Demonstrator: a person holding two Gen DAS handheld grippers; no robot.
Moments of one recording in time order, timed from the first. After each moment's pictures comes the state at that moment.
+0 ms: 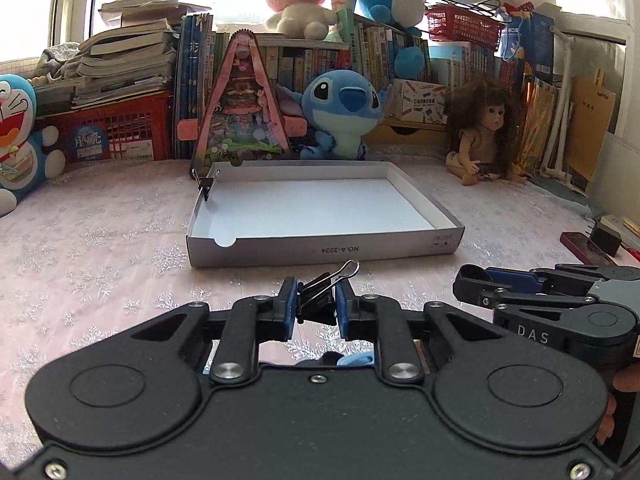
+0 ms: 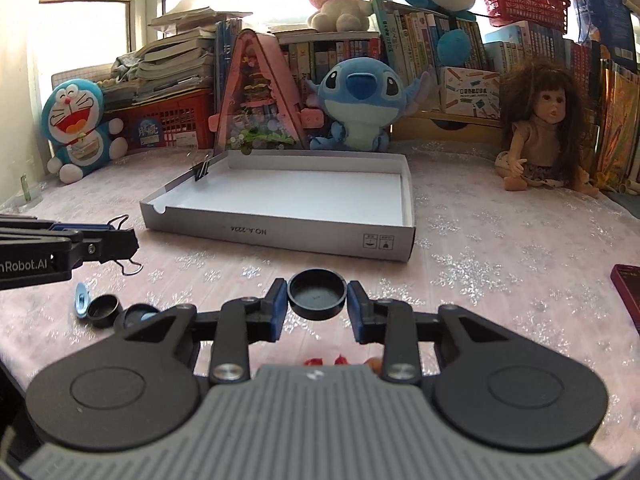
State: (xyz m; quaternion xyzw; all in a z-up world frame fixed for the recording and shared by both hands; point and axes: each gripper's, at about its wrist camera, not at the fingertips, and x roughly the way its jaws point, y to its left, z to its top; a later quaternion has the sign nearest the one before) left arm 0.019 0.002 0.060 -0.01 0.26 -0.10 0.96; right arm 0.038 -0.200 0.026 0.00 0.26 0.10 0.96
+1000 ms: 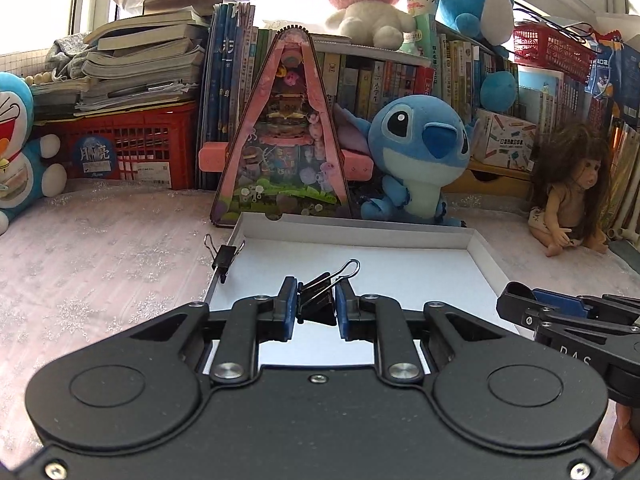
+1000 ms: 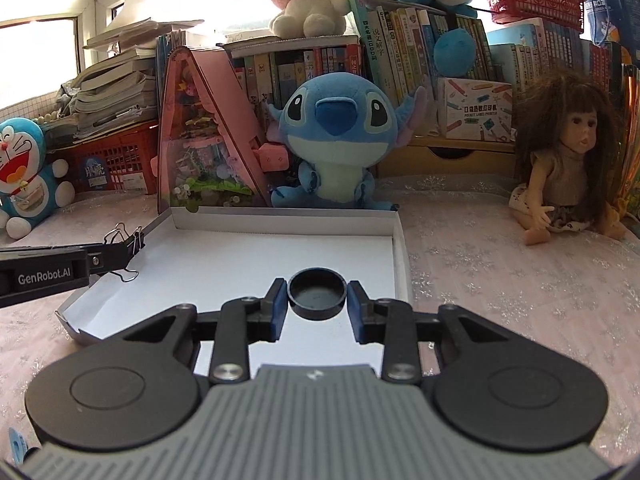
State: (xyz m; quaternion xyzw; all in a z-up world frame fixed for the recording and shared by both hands) left arm 0.192 0.000 0.062 -0.04 0.26 -0.01 0.96; right arm 0.182 -0.195 0.043 0.01 0.26 0.08 0.96
